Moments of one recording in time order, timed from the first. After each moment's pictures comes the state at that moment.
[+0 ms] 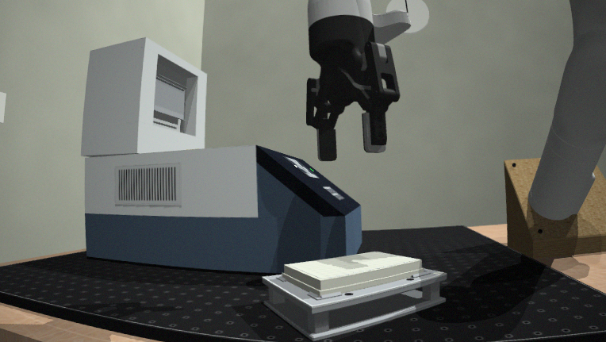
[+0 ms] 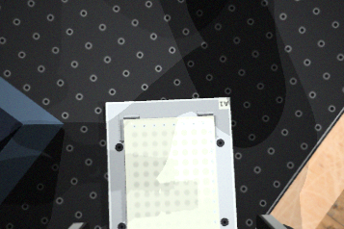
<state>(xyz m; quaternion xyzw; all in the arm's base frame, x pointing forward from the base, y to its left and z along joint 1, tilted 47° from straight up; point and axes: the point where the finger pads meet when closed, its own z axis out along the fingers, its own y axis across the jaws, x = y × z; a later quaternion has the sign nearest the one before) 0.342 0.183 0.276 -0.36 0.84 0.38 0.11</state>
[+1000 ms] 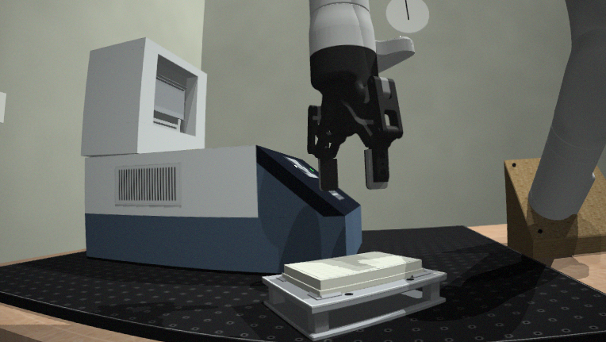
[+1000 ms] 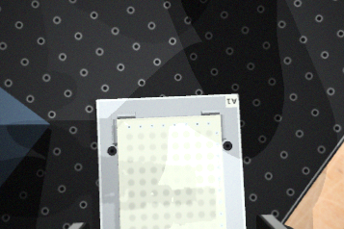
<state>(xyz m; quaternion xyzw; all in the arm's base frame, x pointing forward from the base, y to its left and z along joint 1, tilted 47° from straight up) 0.339 0.208 0.252 -0.36 0.84 0.38 0.11</state>
